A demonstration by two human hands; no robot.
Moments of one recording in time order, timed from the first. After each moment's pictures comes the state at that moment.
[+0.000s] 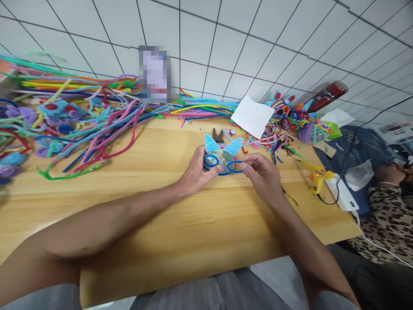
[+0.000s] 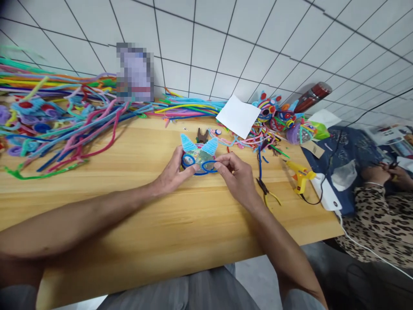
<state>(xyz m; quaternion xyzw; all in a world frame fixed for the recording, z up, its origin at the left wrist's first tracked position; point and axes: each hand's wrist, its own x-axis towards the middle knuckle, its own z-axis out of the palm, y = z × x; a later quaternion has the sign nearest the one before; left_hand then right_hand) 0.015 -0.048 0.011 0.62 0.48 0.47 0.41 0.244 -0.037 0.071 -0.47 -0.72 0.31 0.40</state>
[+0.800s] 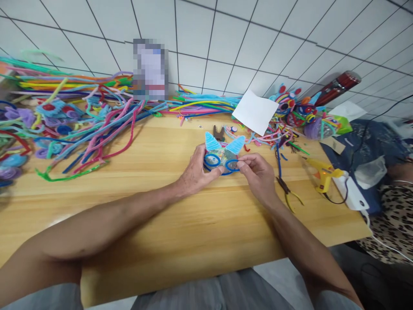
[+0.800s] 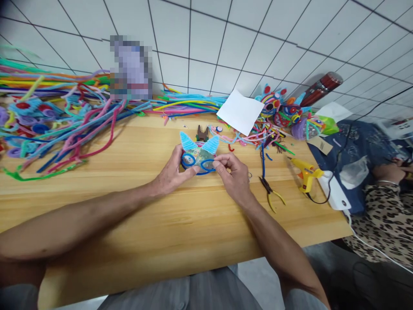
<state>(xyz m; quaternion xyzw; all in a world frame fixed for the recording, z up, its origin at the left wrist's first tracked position) 0.014 -0.048 0.011 0.61 0.48 0.46 0.43 0.242 -0.033 0.035 -0.48 -0.68 0.33 0.44</state>
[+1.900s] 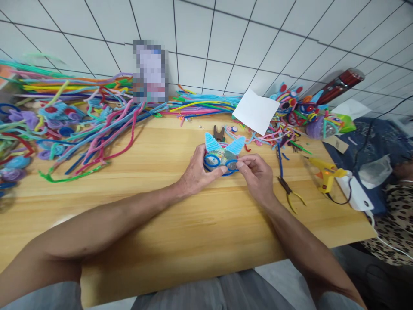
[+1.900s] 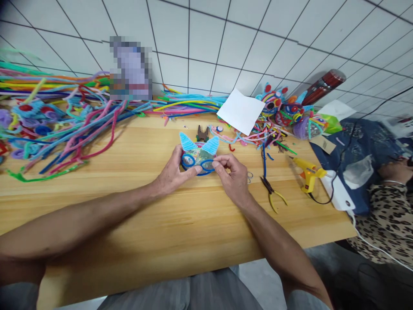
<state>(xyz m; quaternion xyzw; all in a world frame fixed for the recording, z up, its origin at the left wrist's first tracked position) 0.018 -0.047 0.009 0.59 0.49 0.47 0.43 0.237 -0.034 0.027 -0.48 -0.68 0.30 0.46</state>
